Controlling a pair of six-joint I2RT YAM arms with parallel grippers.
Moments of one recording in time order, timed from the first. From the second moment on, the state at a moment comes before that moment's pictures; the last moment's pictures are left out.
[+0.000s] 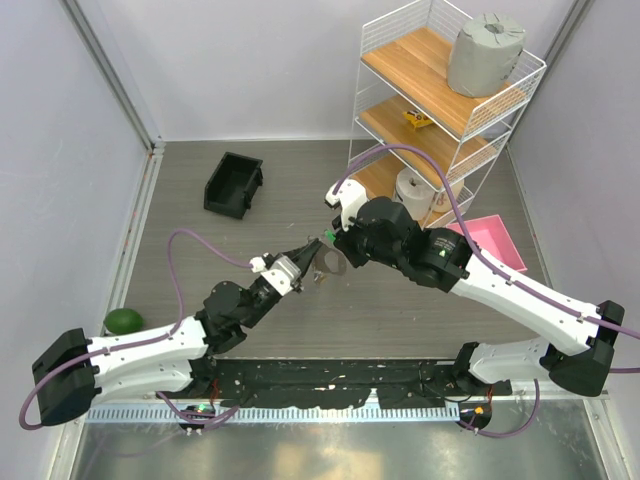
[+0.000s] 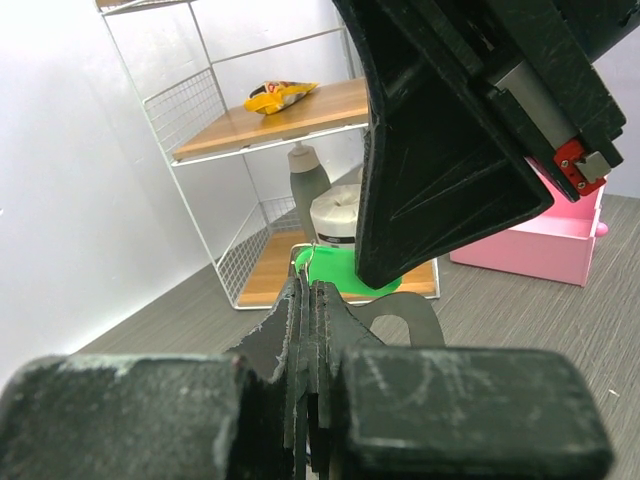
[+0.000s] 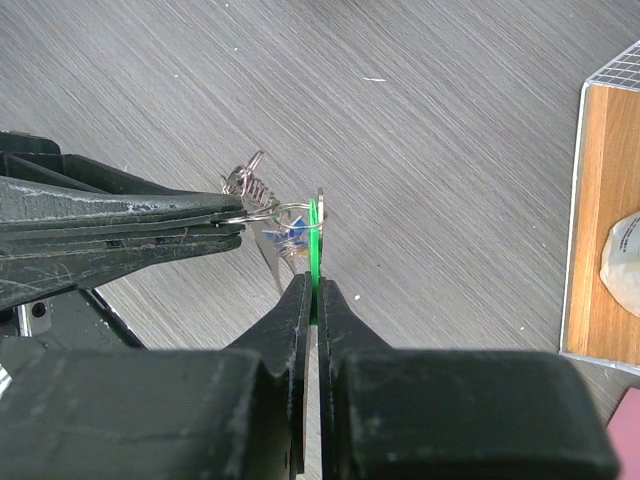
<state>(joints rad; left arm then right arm) -1.07 0.94 0.39 0.89 -0.23 0.34 0.99 1.24 1.31 -0.61 0.19 0.10</state>
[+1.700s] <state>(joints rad) -0.78 0.85 0.75 0.11 -0.09 -0.61 0.99 1.23 1.36 -0.68 0.21 0.06</state>
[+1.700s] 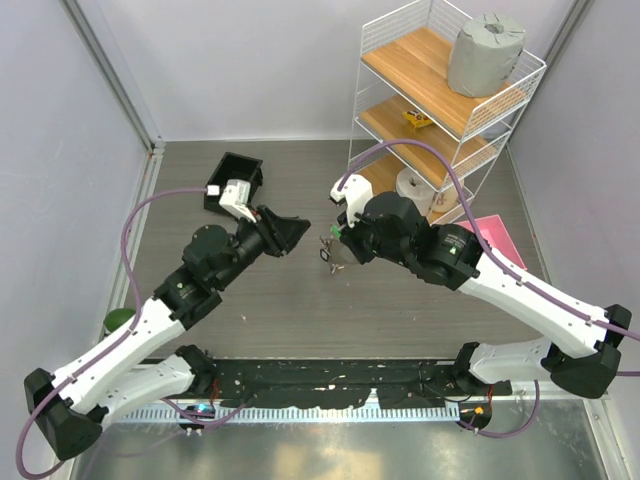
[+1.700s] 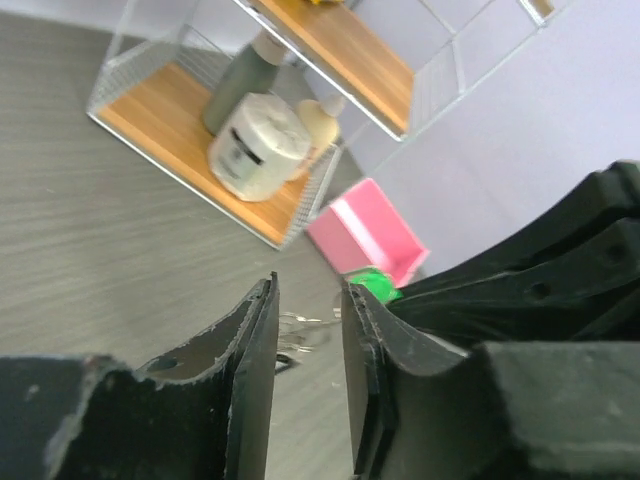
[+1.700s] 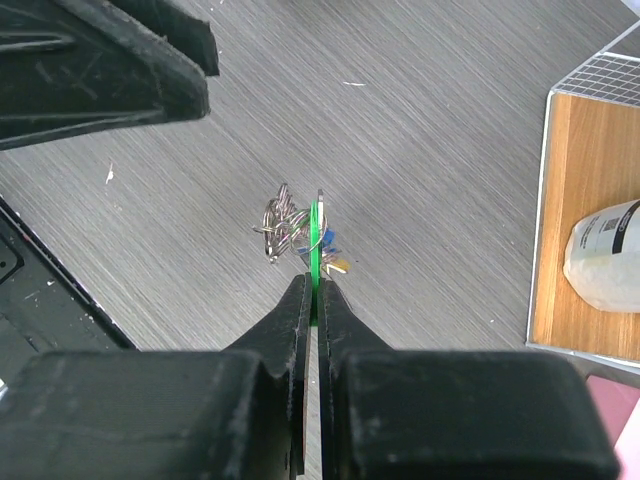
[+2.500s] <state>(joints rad) -0.62 1.07 0.88 -0.01 0.50 -1.15 0.99 1.22 1.36 -0.68 0.21 0.07</state>
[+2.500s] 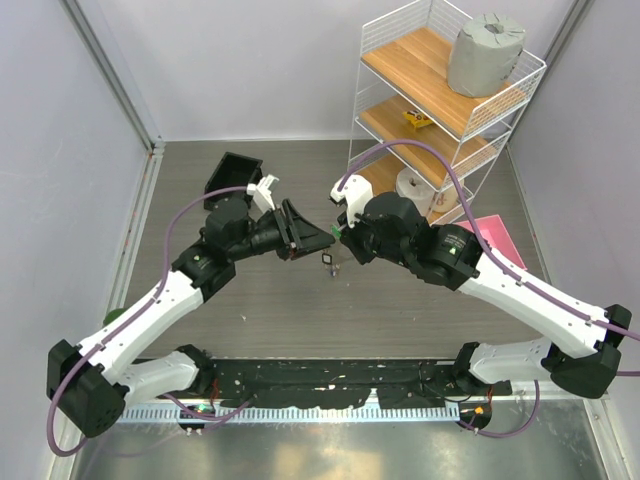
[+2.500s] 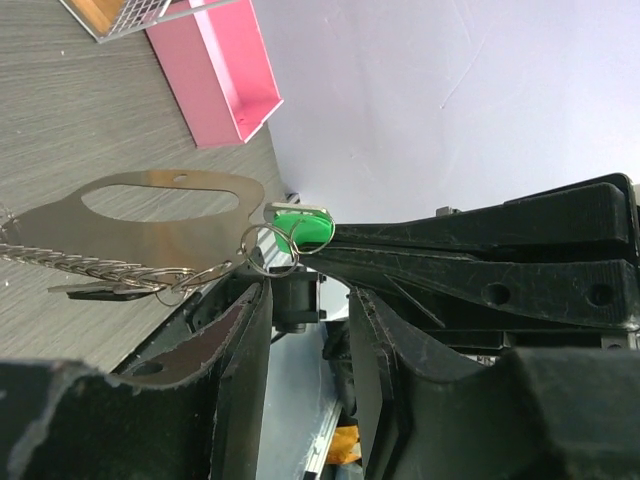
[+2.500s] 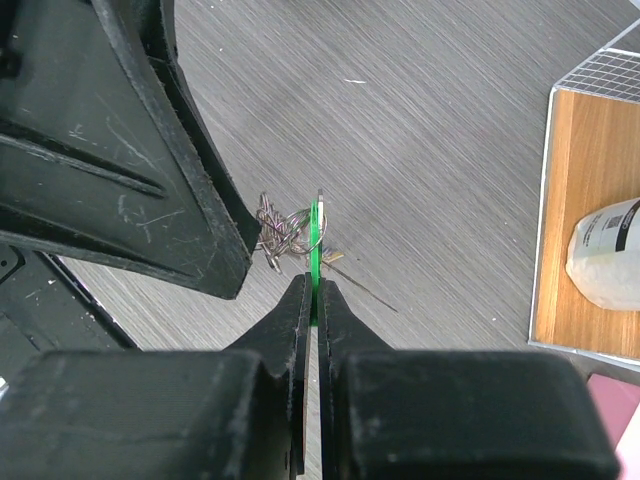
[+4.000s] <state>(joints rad) -0.60 1.10 0.89 -0.01 0.45 -1.15 0.99 1.22 1.36 -0.68 0.18 0.07</state>
